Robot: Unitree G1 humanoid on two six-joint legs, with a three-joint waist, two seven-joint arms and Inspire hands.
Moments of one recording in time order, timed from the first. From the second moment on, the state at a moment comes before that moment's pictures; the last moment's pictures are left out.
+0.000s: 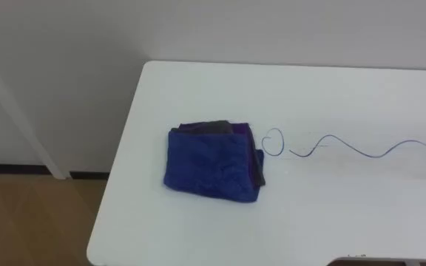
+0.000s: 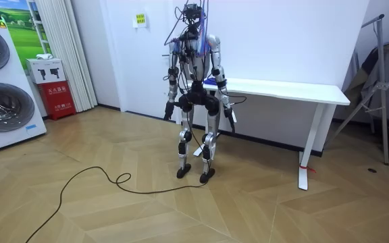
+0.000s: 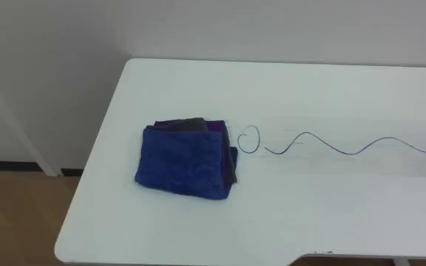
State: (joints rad) left arm 0.25 0.15 0.12 1.09 0.27 0.24 0.15; right arm 0.16 -0.19 0.02 1.28 -0.42 0.20 -0.06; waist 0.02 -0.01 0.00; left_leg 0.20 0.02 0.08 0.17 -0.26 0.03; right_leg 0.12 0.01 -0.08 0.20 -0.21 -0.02
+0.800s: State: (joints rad) left arm 0.24 0.15 0.17 1.08 0.27 0.23 0.17; right arm 0.16 -0.18 -0.07 1.30 -0.20 0.20 -0.09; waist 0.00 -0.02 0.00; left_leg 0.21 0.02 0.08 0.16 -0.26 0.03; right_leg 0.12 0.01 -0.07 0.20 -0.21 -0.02
